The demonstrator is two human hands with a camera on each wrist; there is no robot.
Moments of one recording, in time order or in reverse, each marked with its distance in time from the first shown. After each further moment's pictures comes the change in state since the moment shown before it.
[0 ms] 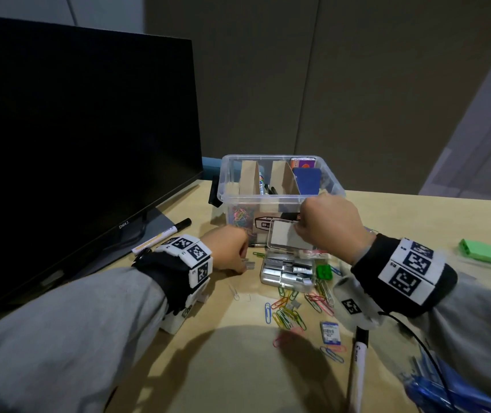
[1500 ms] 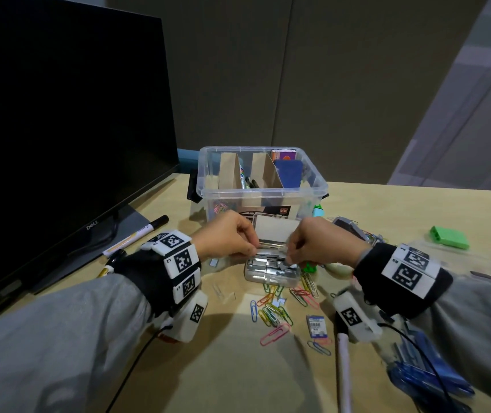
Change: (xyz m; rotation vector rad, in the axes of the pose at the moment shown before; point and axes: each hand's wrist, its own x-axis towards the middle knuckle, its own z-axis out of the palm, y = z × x) left_hand 0.009 0.017 -0.005 -0.762 0.008 0.101; right_hand -0.017 0.022 0.024 0.475 -0.498 0.071
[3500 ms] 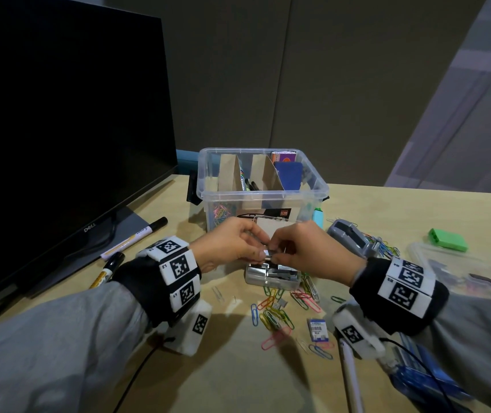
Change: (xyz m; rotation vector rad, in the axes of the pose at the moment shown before) left_hand -0.007 0.005 0.009 -0.348 -0.052 -0.058; right_hand -0.003 -0.010 0.017 -0.048 0.254 -0.329
